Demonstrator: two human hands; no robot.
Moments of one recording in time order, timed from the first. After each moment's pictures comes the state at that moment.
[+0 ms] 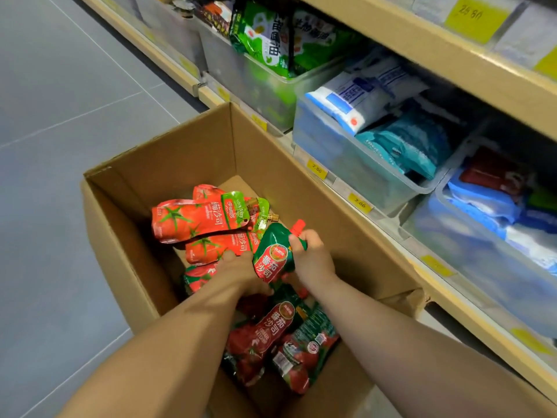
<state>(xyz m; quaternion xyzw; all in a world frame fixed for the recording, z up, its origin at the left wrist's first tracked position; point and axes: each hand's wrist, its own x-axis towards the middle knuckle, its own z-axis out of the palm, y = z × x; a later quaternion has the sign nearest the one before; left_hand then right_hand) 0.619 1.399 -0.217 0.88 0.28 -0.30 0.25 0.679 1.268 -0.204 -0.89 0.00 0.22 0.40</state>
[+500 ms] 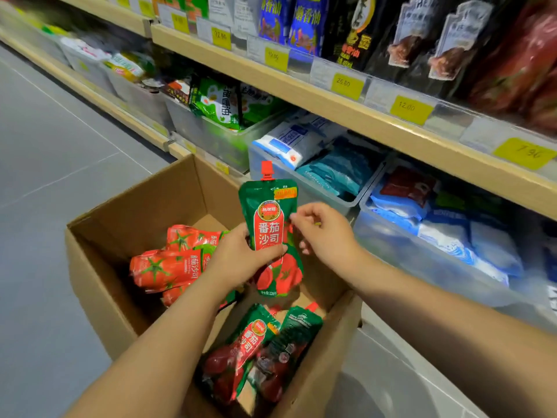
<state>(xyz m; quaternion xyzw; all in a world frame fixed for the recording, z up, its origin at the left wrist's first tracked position) 0.635 1.353 -0.101 0.84 0.15 0.02 0.53 0.691 1.201 -0.056 -0.83 -0.11 0.11 0.54</state>
